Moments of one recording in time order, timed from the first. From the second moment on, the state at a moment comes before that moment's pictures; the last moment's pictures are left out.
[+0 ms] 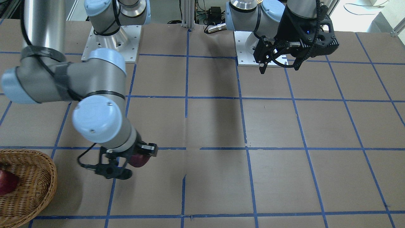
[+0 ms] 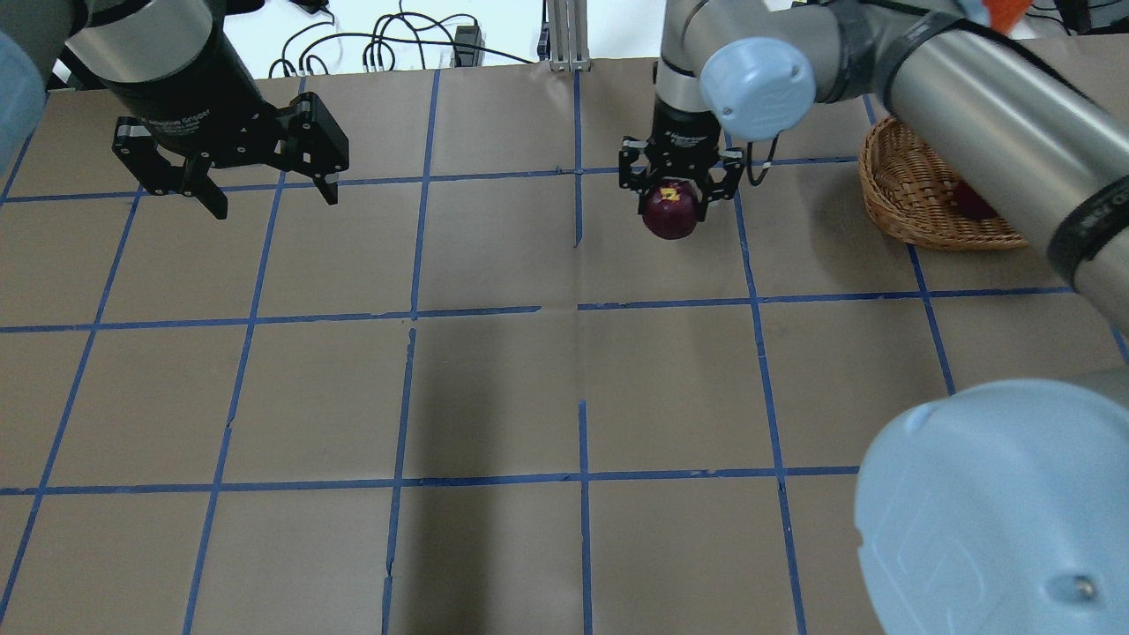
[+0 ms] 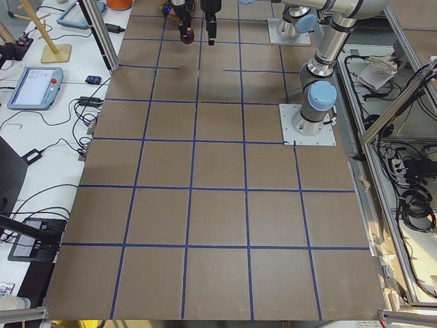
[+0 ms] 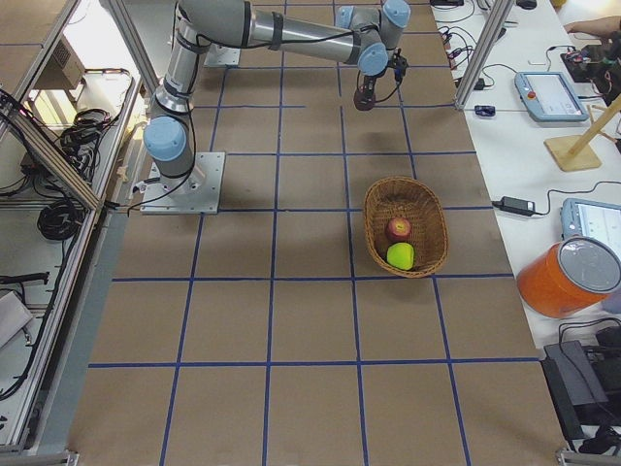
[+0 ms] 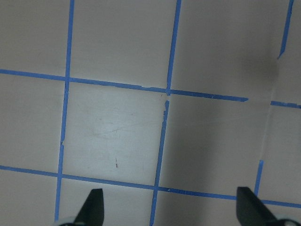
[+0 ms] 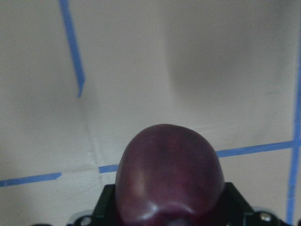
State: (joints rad) left arm -1.60 -1.54 -1.49 -1.65 1.62 -0.15; right arm 1.66 -1.07 1.33 -1.69 -1.54 0.30
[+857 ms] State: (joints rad) left arm -1.59 -1.54 -1.49 -1.65 1.62 -0.15; right arm 1.24 -1.00 1.30 -1.82 -1.65 -0.23
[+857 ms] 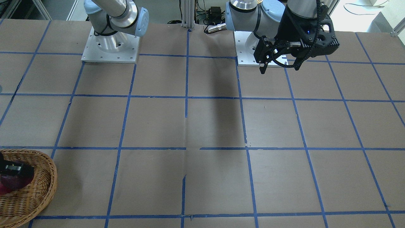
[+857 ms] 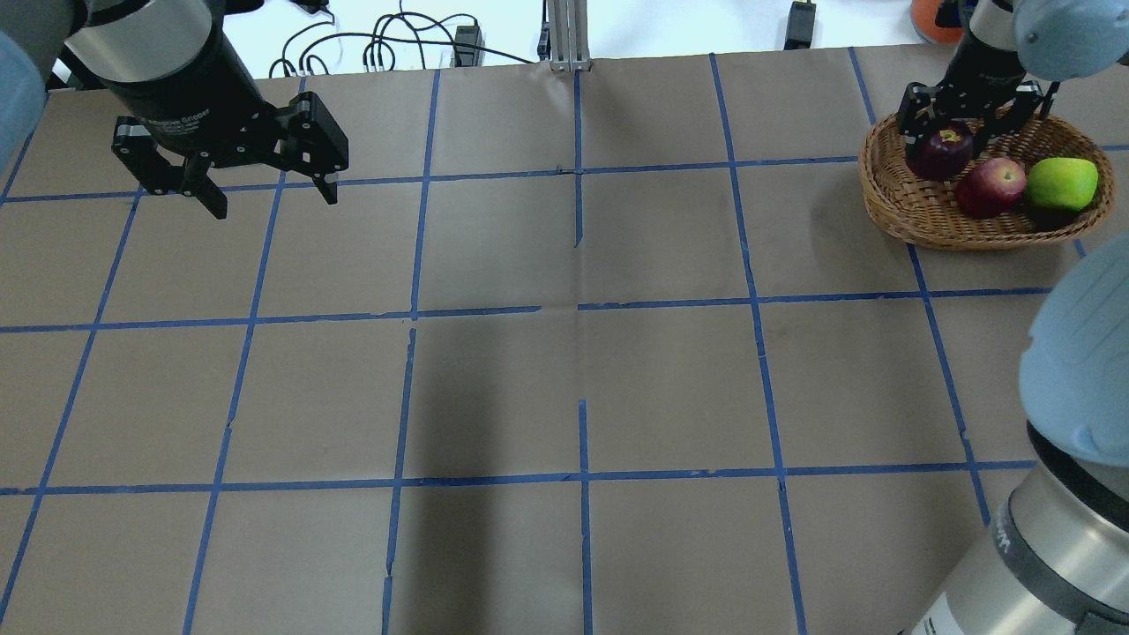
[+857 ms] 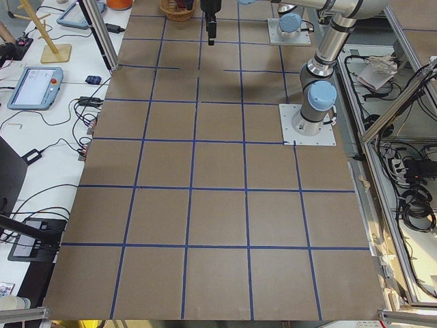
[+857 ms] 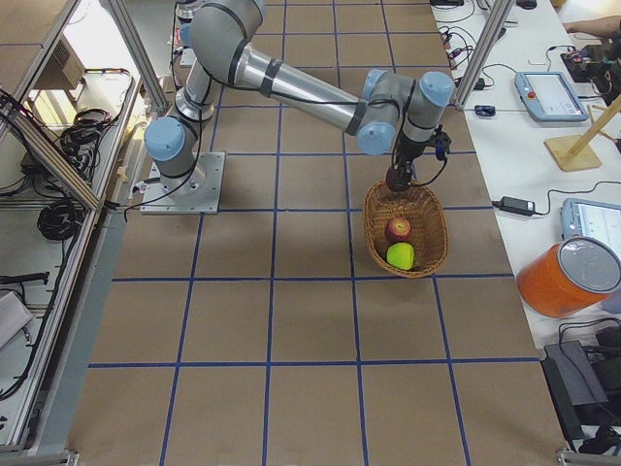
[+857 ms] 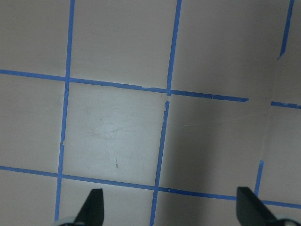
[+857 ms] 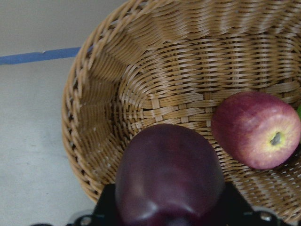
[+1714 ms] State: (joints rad) left arm -1.59 -1.54 -1.49 -1.65 1.62 -0.15; right arm 1.20 -0.93 1.31 -1.84 -1.61 -0.31
